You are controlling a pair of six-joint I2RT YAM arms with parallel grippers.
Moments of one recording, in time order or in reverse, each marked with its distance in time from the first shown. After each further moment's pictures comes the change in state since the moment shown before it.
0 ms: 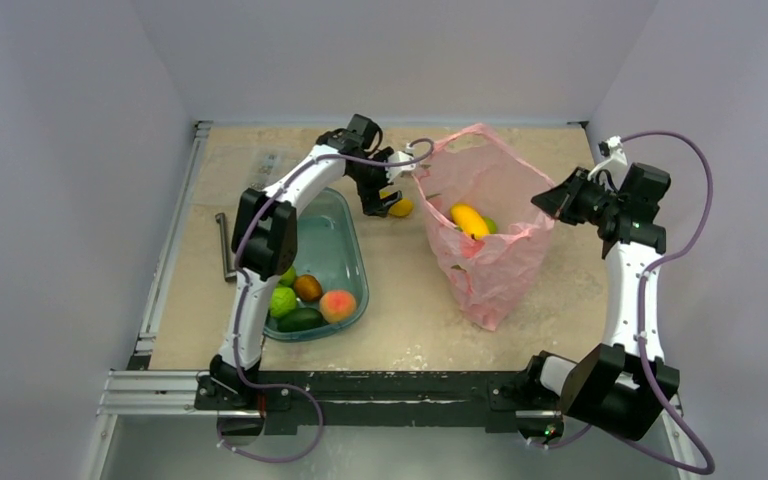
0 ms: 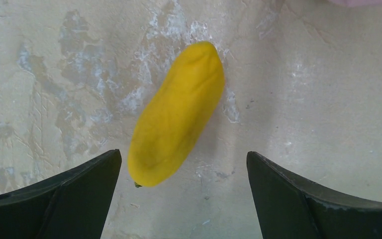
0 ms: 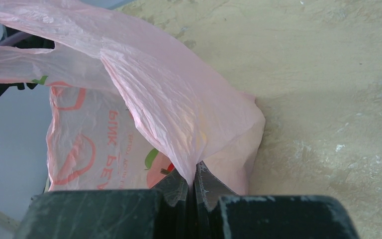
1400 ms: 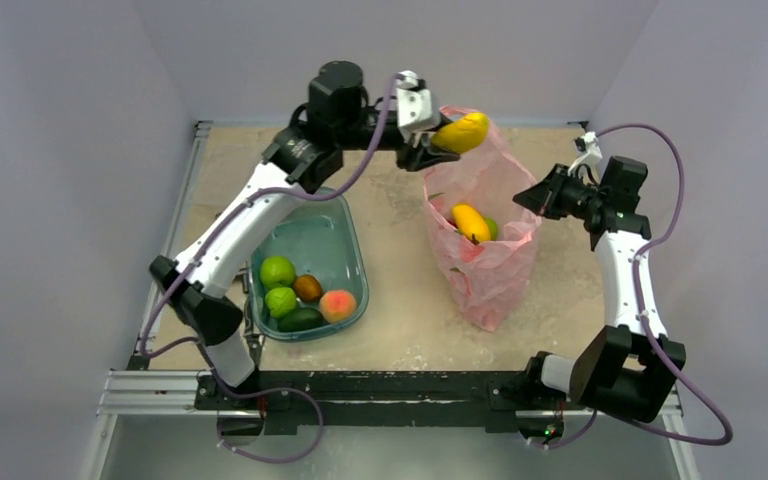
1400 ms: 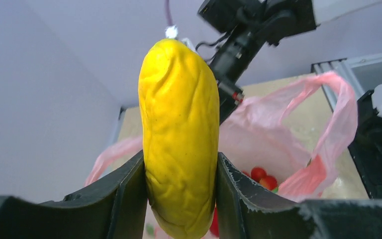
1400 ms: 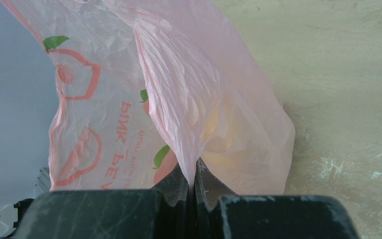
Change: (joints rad) left arm -0.182 -0.638 -0.130 0.490 0.286 -0.444; right arm 0.096 0.082 -0.009 0.080 -0.051 -0.010
